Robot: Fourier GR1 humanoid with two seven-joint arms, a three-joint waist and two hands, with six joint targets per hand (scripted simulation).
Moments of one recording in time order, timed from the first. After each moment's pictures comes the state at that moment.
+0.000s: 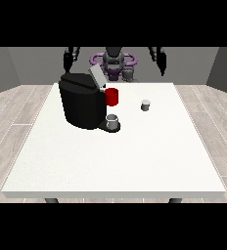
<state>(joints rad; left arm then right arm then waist) -0.03 0.12 0.03 -1.56 -0.01 0.01 -0.01 0.00 -0.09 -0.02 -1.59 0.02 -0.03 -0.02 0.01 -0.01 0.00</state>
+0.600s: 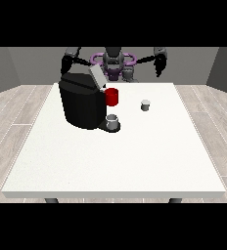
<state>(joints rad) -0.03 0.26 -0.06 -1.54 -0.18 -0.11 -0.14 0.00 -0.07 -0.02 -1.55 0.11 -0.11 -0.04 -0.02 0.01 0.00</state>
